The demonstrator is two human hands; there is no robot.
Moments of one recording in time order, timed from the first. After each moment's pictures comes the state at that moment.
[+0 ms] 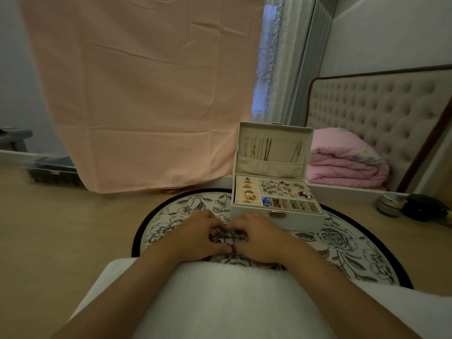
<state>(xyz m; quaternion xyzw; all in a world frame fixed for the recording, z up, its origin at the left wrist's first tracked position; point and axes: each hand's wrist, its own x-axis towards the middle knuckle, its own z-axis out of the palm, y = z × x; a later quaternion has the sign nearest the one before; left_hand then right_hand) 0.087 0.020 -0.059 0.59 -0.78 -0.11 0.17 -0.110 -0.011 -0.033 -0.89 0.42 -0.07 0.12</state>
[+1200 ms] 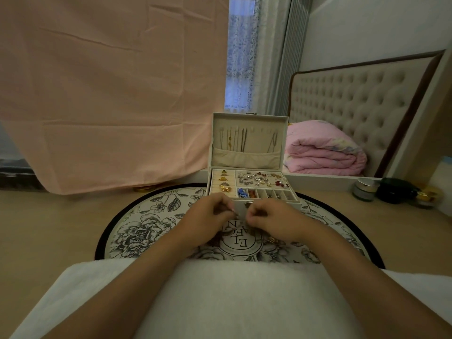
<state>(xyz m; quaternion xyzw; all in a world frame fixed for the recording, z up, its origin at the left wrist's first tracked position) 0.011 0.001 -0.046 0.52 -0.70 -0.28 0.40 -0.193 -0.032 -0.027 -0.82 0.47 -0.18 0.28</state>
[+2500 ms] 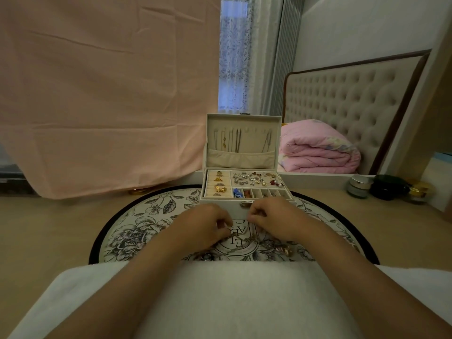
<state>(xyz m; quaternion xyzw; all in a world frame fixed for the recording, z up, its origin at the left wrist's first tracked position) 0.012 0.003 -0.037 0.57 -0.81 -0.07 0.12 -0.198 -0.028 -0.021 -0.83 0.51 -0.15 0.15</state>
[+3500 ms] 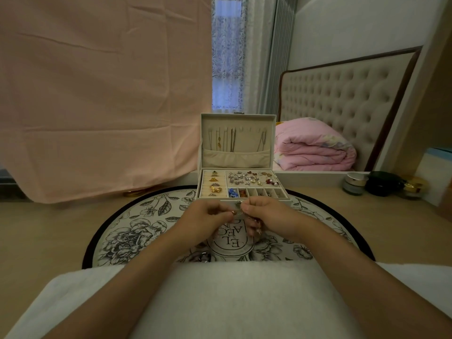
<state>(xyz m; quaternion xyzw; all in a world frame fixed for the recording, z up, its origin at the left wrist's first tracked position) -0.004 0.005 -0.039 0.52 -0.66 -0.36 0.41 -0.199 -0.032 -0.029 -0.70 0.42 -0.24 0.52</state>
